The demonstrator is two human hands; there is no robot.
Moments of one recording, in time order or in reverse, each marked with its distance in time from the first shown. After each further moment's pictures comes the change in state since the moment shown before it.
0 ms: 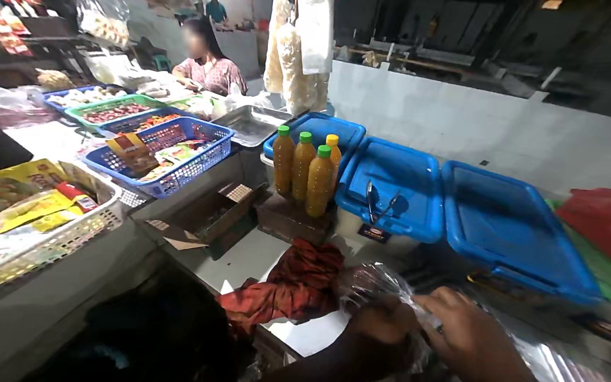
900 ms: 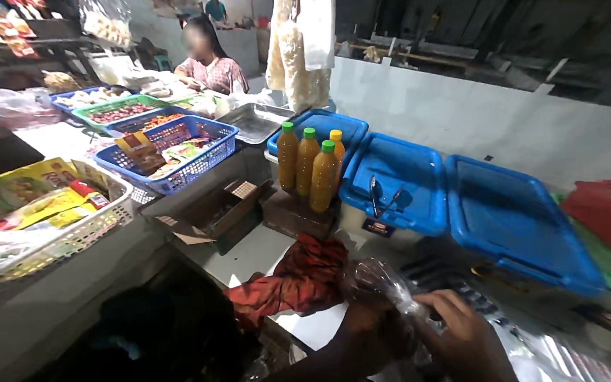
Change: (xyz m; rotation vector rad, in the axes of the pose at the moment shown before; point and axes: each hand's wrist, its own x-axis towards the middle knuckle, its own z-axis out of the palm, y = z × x) left_hand -0.031 -0.010 -0.008 -0.433 0.092 -0.127; right_hand -0.024 -0.019 0.020 0.219 0.228 0.022
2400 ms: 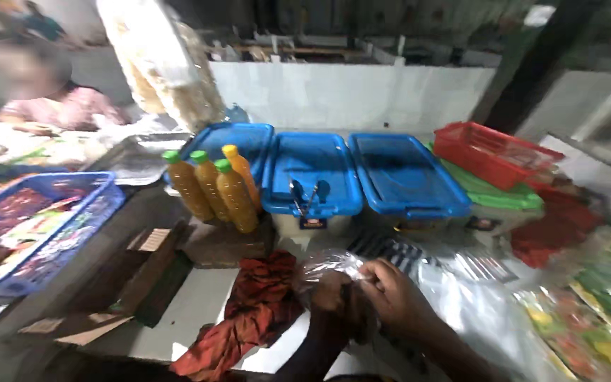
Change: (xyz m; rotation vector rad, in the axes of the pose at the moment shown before) left_hand 0.047 -0.031 0.039 0.243 0.204 0.270; right_hand 0.004 0.010 0.006 0.165 0.053 0.202
